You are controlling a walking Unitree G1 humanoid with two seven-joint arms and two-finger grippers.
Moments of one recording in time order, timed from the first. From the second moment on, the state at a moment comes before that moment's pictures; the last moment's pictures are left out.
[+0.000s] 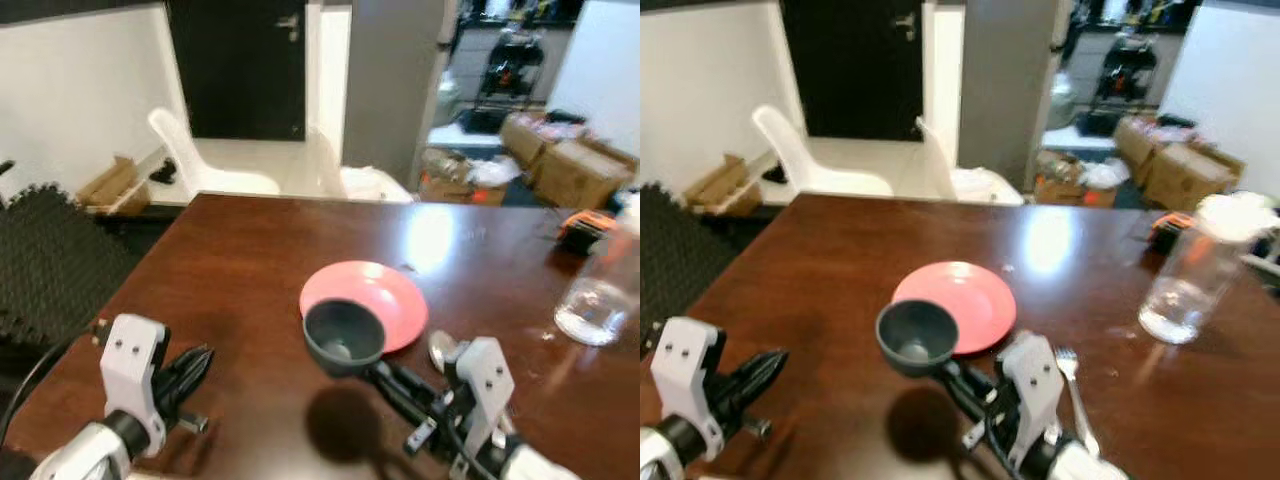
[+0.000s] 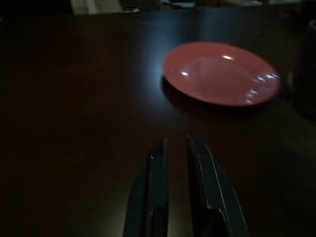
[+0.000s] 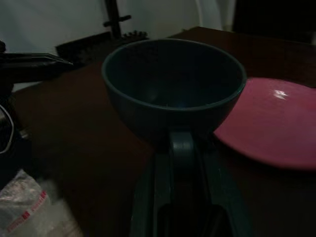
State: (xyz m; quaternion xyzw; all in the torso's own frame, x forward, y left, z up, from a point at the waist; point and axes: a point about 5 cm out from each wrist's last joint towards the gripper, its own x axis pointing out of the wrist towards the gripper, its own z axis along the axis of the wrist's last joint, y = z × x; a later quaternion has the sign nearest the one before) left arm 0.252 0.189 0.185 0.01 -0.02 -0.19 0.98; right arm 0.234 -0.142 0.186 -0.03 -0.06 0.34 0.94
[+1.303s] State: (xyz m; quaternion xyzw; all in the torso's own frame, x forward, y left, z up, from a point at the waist) left arm 0.254 0.191 0.181 0.00 -0.01 -0.18 0.98; right arm 0.238 -0.140 0.184 -0.02 -0.06 0.33 0.94
